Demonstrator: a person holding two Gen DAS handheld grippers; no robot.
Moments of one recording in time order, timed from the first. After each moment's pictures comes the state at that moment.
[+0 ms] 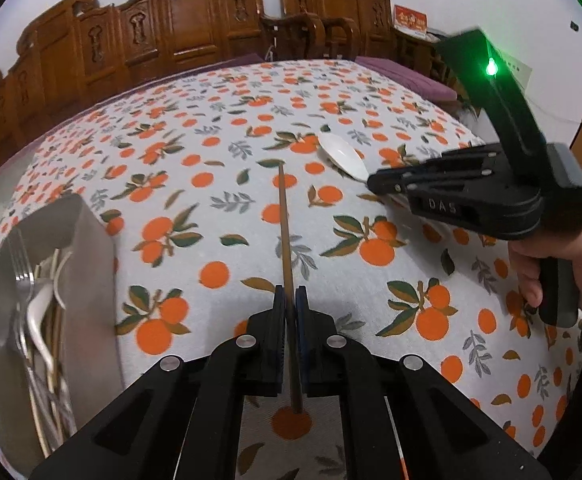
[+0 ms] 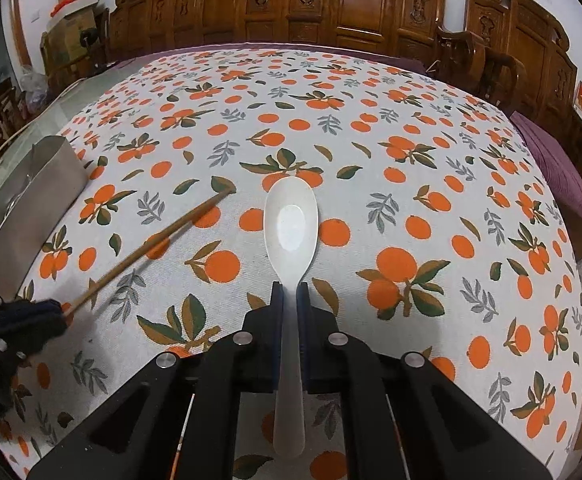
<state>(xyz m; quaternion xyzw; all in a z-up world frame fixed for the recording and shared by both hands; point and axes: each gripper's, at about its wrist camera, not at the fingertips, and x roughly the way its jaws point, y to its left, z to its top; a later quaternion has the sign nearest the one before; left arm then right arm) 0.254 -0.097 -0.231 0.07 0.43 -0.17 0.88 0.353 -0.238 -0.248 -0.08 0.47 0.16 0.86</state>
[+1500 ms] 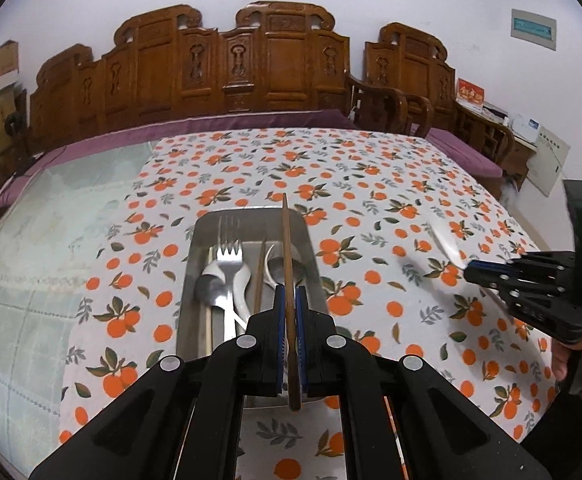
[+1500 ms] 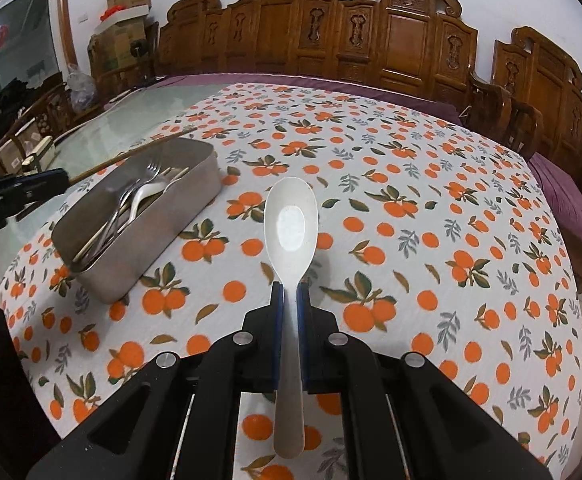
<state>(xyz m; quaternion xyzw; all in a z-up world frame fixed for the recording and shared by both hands) 0.190 0.051 -0.158 0.00 0.37 -0.07 0.93 0.246 -0.167 -0.187 -0.09 0.42 0.22 0.88</state>
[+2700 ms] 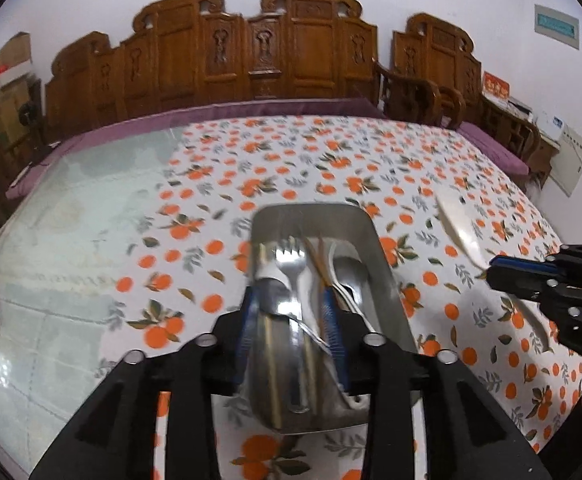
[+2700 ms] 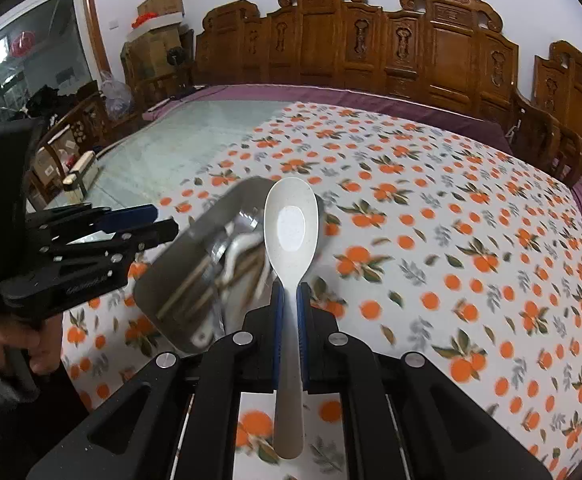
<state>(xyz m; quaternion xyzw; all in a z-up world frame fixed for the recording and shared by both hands) 0.216 0.100 -0.164 0.00 0.39 -0.03 0.92 0.250 -0.066 -0.145 -0.06 0.41 0.28 0.86</state>
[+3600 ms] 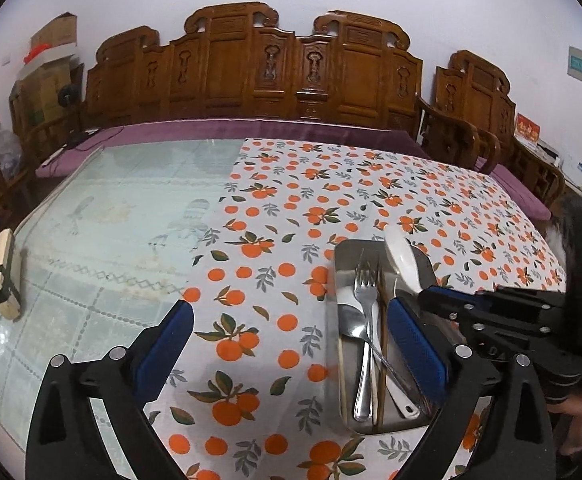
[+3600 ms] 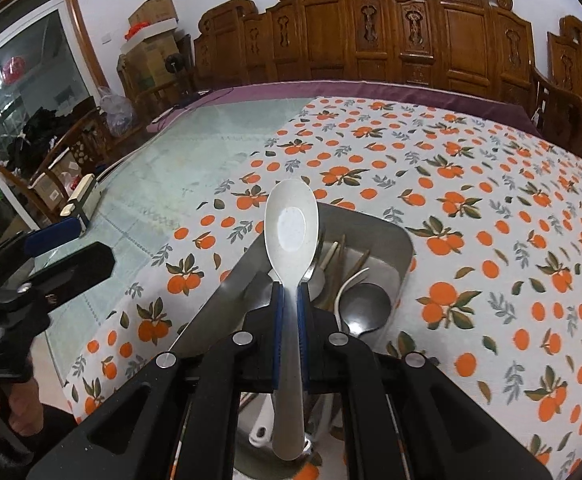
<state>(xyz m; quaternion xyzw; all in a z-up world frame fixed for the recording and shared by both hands) 0.211 0.163 -0.142 -0.05 0.36 0.02 0.93 0.295 0.015 -0.176 -0.01 0.43 0.29 0.85</state>
